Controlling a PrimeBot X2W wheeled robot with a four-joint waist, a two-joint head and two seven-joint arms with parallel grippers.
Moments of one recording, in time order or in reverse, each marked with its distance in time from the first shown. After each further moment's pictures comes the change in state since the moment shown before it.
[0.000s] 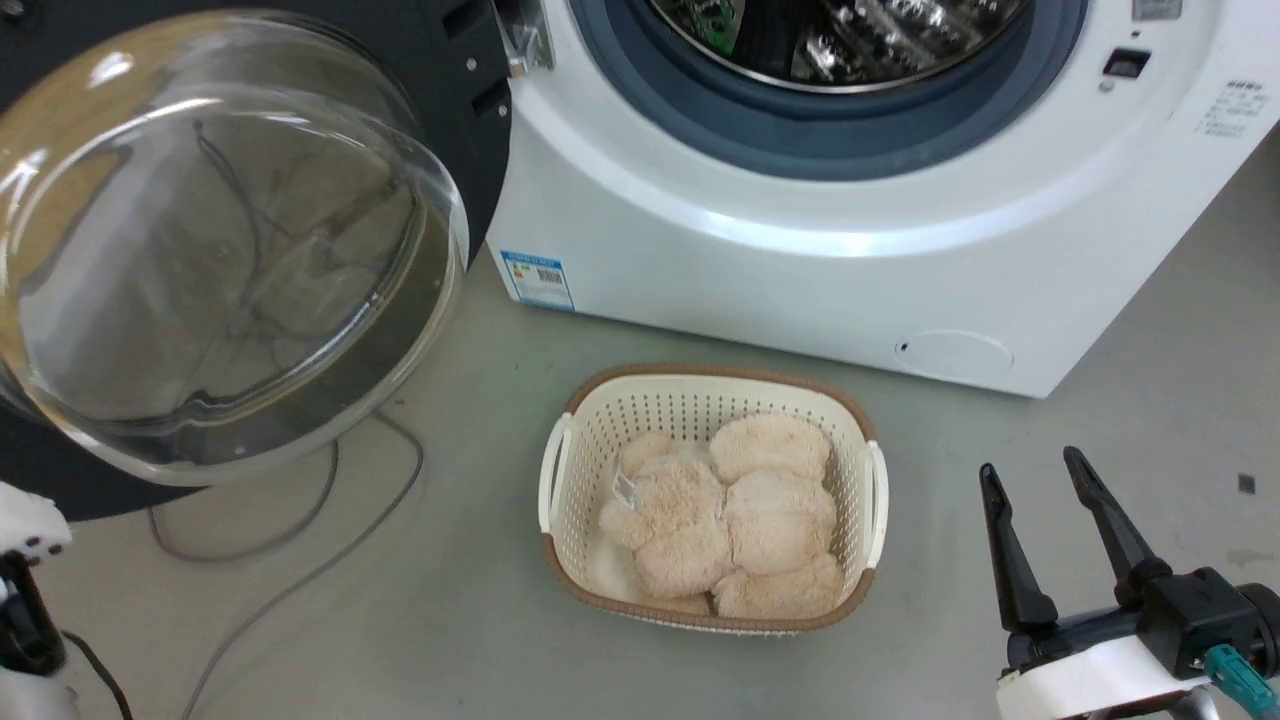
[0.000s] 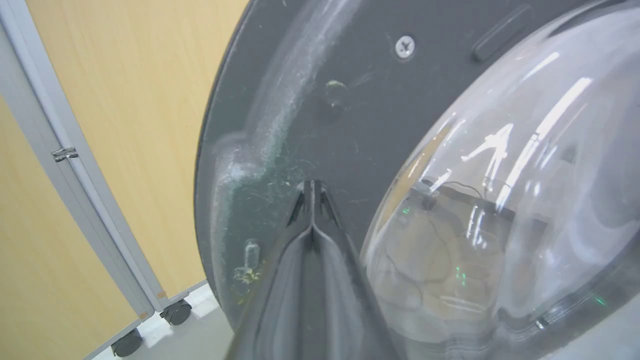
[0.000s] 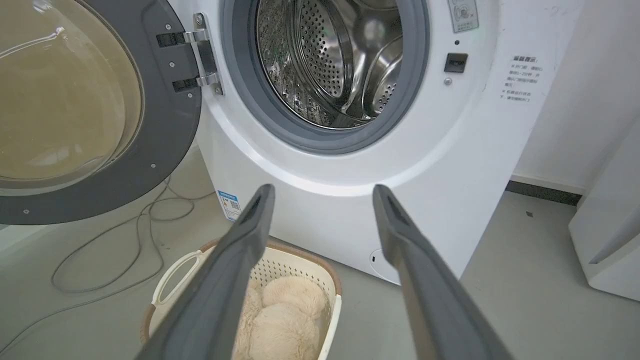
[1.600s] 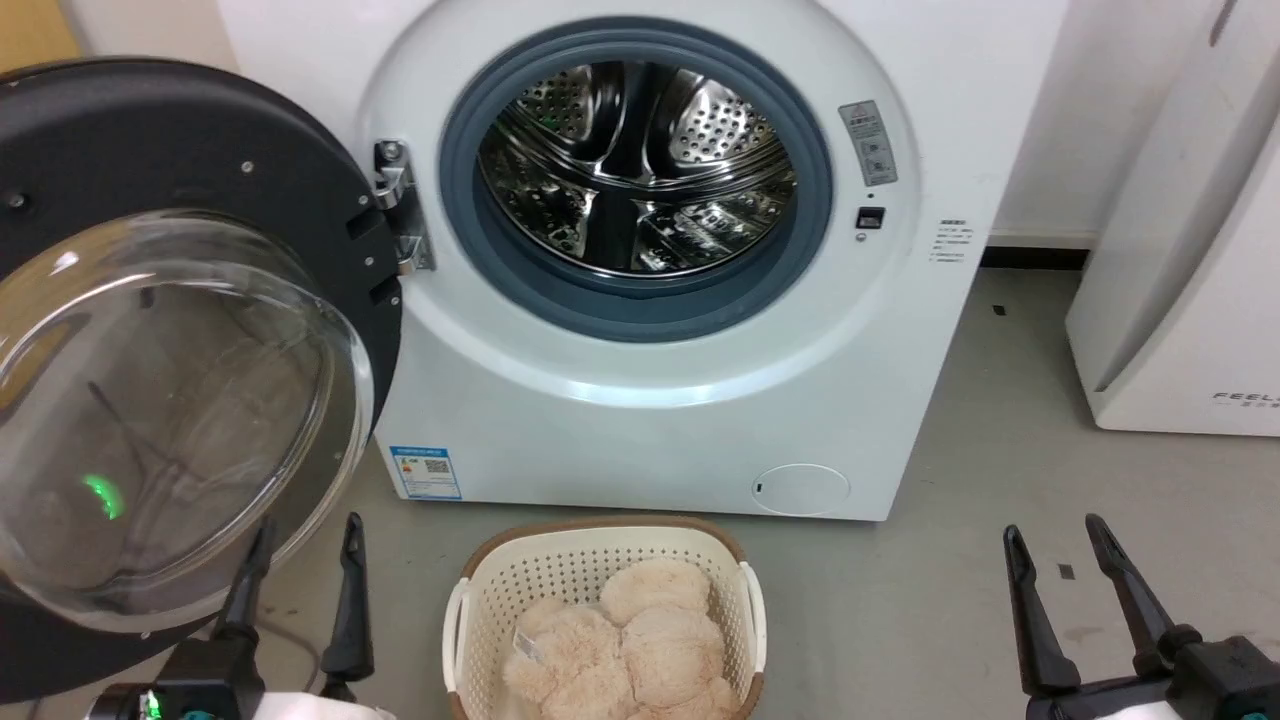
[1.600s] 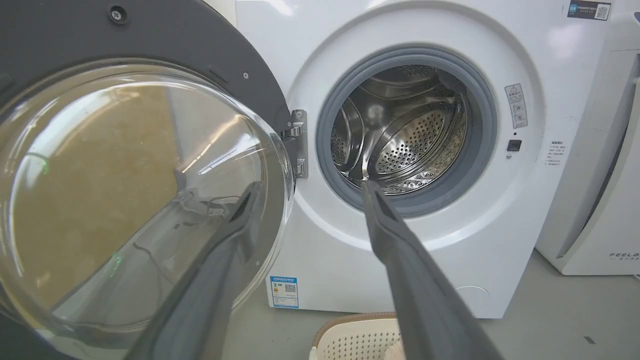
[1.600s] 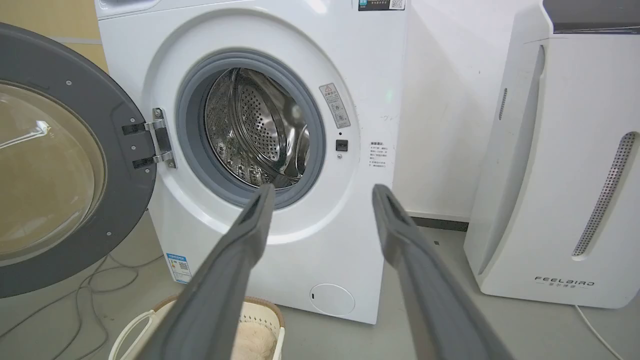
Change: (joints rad) left arm 0.501 -0.205 -0.441 -0.460 0.044 -0.113 0.000; right arm 0.115 0.007 -0.026 -0.040 0.063 0.000 0.000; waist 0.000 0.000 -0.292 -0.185
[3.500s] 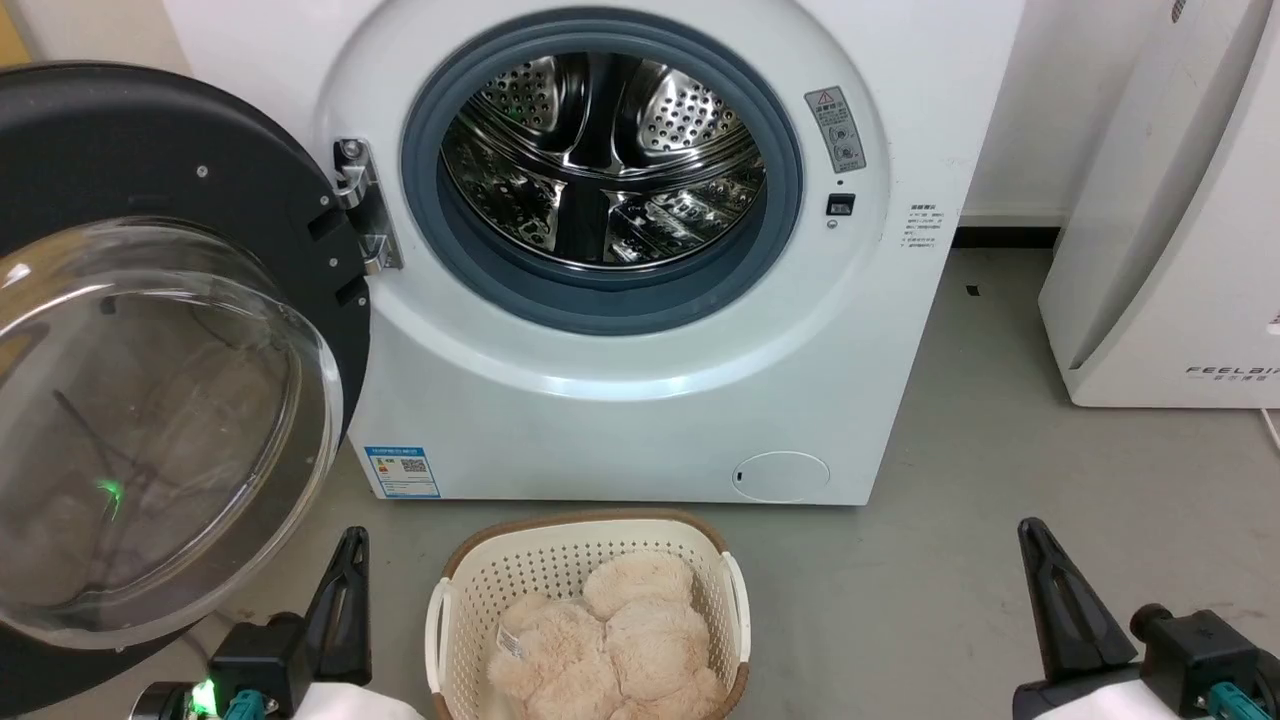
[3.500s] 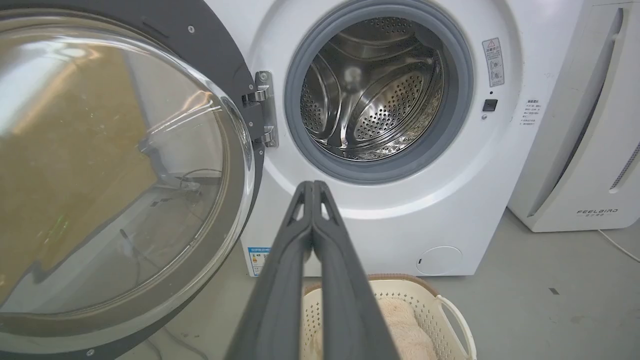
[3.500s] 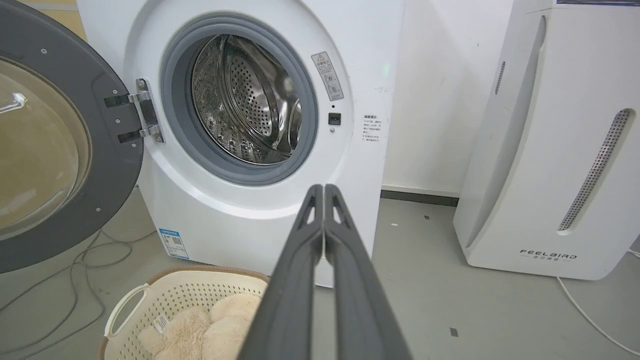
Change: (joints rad) left arm 0.005 -0.003 -0.072 0.010 0.005 0.044 0.087; right arm -0.015 0.000 0.015 0.001 -0.018 0.000 0.088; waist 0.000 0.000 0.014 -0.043
